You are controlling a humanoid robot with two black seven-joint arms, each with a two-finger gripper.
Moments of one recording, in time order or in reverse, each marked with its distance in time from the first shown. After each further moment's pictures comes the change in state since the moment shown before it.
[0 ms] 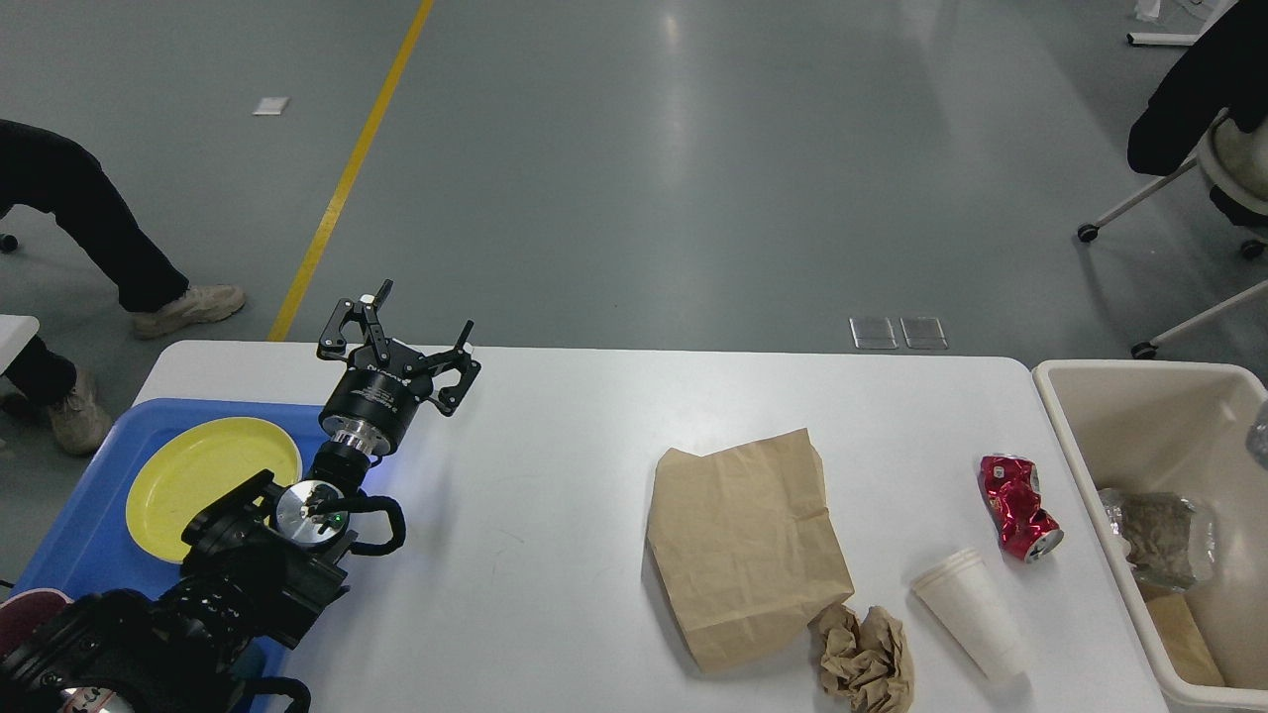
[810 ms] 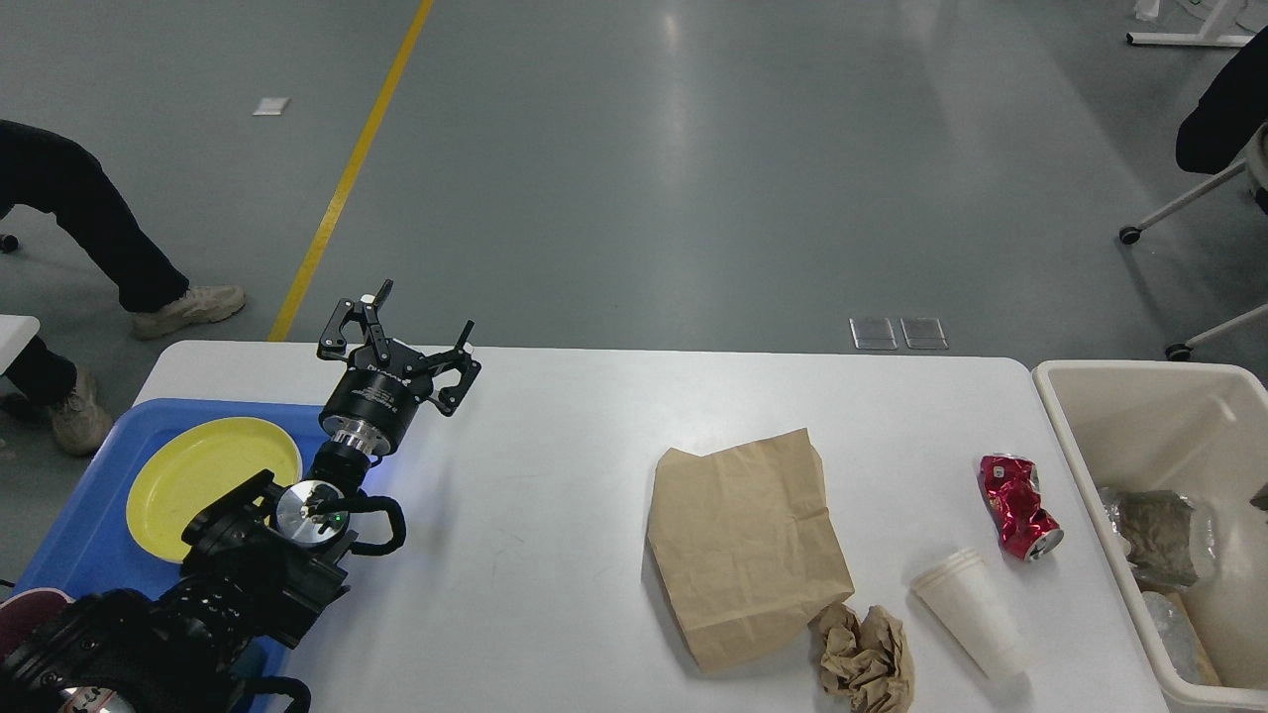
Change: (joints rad) left arm 0.000 0.000 0.000 0.000 0.000 0.000 0.000; right arm 0.027 0.006 -0.085 0.153 -0.004 0.184 -0.002
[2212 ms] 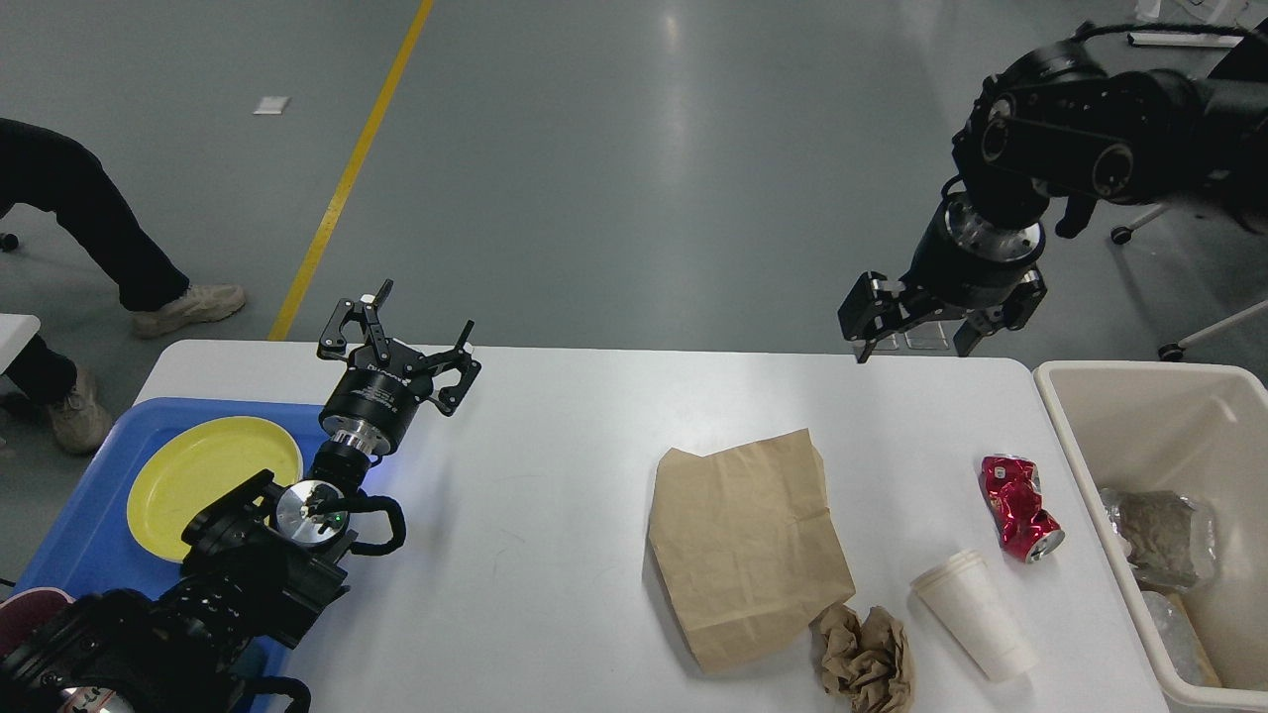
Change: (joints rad) left arm 0.000 0.000 0.000 0.000 0.000 0.000 0.000; right arm 0.844 0.478 -0.087 0.464 -0.142 0.620 -0.011
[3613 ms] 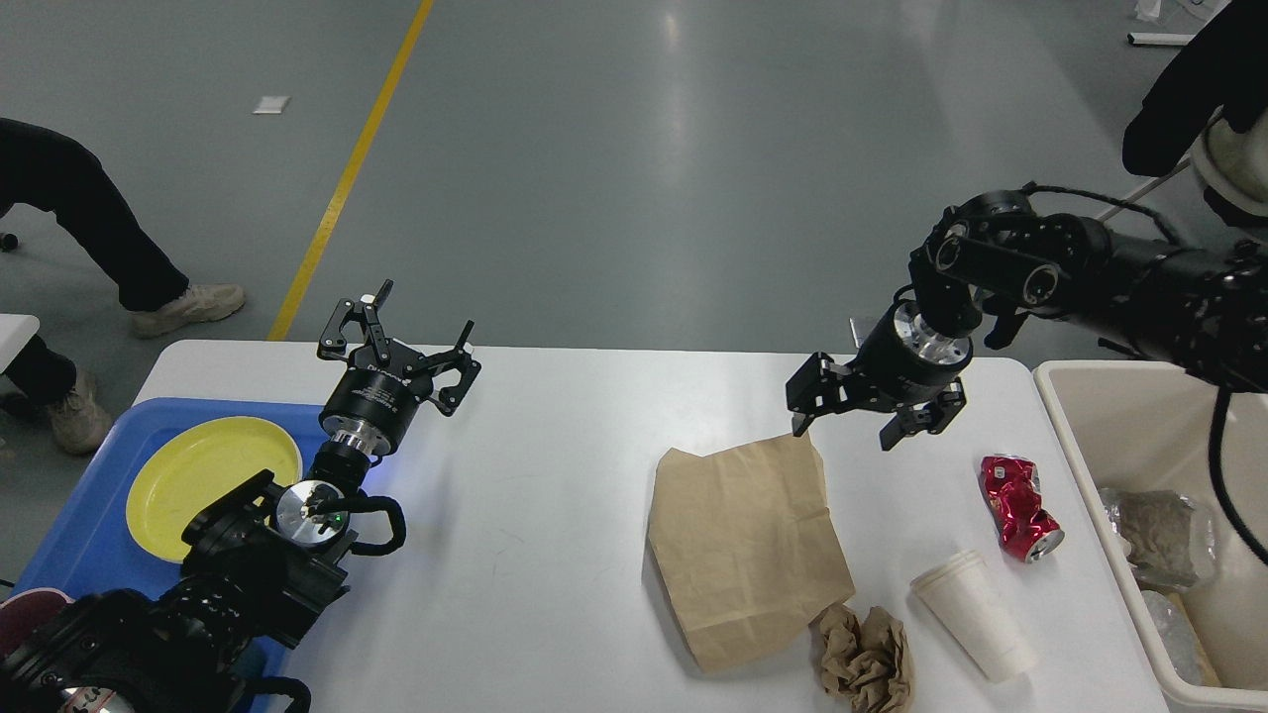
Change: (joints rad) left arm 0.000 0.000 0.000 0.000 0.000 0.000 0.000; right arm -0.310 0.049 0.203 -0.192 0.015 -0.026 -0.002
